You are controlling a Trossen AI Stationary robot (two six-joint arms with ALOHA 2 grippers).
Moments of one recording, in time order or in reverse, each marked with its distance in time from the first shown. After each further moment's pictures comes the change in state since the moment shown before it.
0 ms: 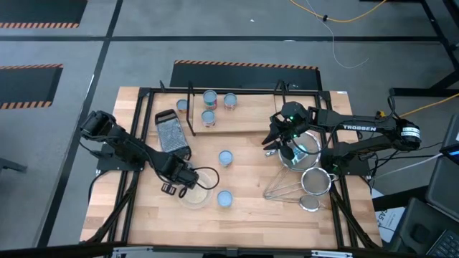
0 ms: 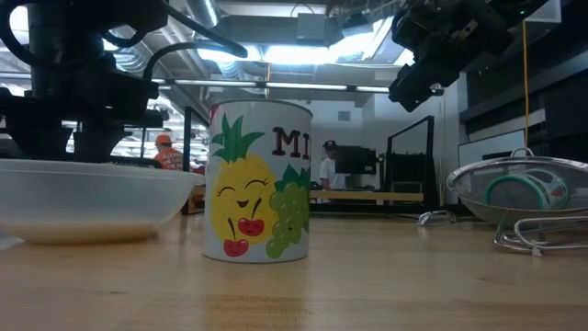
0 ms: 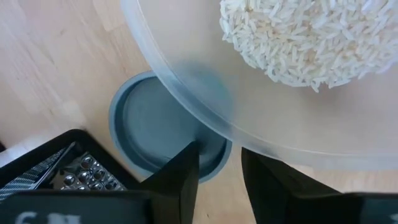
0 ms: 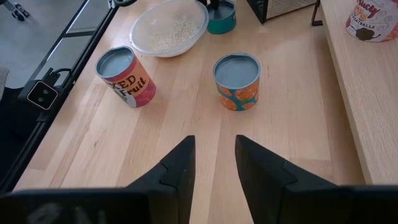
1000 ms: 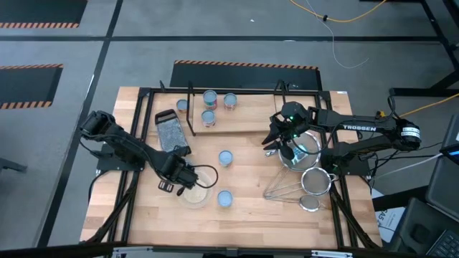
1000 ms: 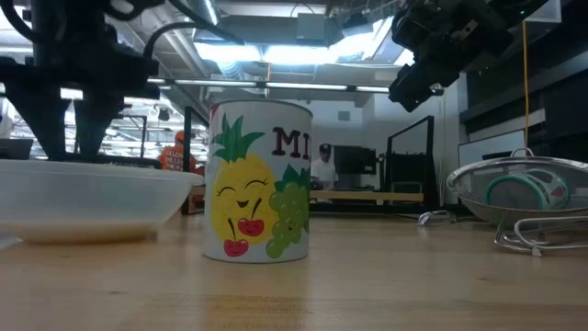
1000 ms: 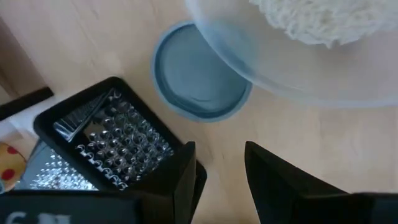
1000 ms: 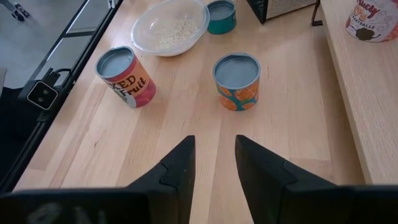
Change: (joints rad) left arm -0.017 0.000 0.133 -0.269 -0.051 -0.072; right arm 0.000 0.000 0.000 0.000 0.000 0.000
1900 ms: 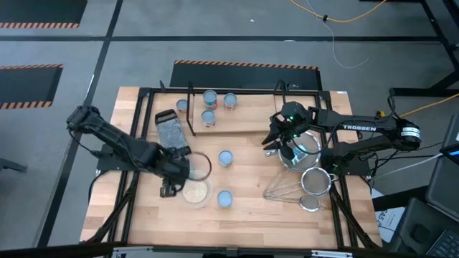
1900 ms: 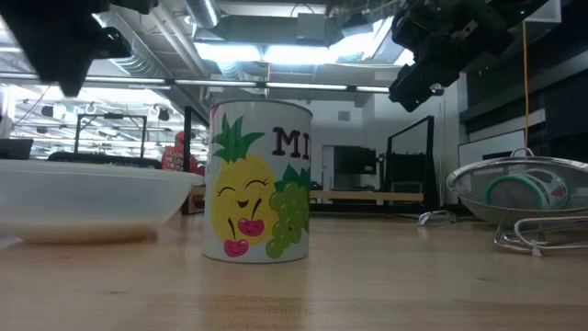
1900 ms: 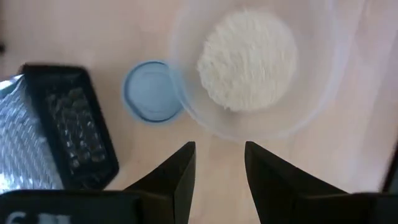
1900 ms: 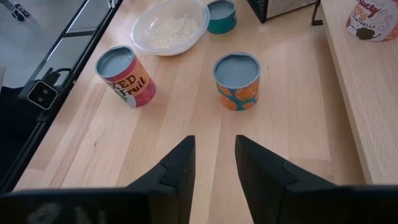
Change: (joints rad) left arm -0.024 -0.213 0.088 0.020 0.169 -0.452; right arm 0.000 0.000 0.000 -0.001 0.000 0.000
